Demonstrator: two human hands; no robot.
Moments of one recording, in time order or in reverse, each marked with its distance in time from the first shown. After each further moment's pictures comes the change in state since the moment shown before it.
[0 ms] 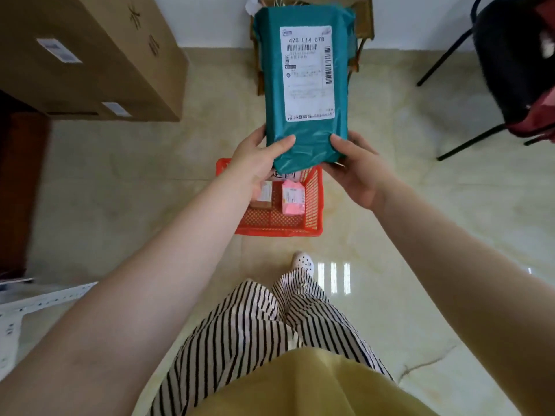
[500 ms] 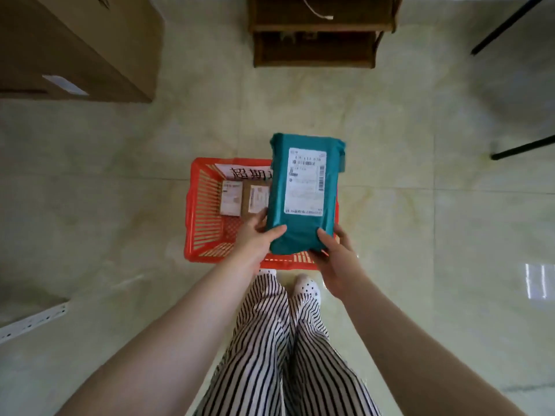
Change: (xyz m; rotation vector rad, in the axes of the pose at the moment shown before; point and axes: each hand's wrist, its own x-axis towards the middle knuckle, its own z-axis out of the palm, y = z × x) left_hand 0.183 -0.194 -0.039 0.214 0.236 -0.315; right_hand 0.187 0.190 -0.119 0.116 0.360 0.337
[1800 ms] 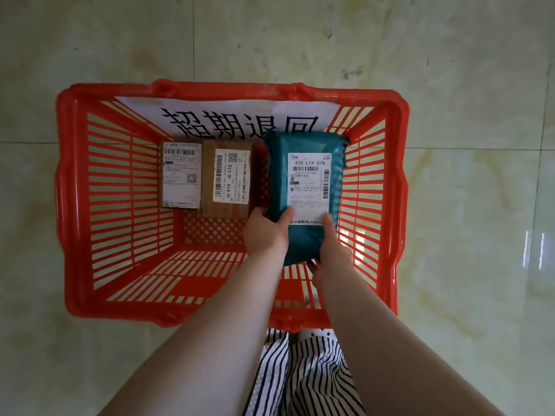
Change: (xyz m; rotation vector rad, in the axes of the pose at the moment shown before) left_hand 0.316 -0.178 0.074 0.420 0.324 -0.053; right_hand 0.351 0.131 -0.055 -0.194 0.520 0.241
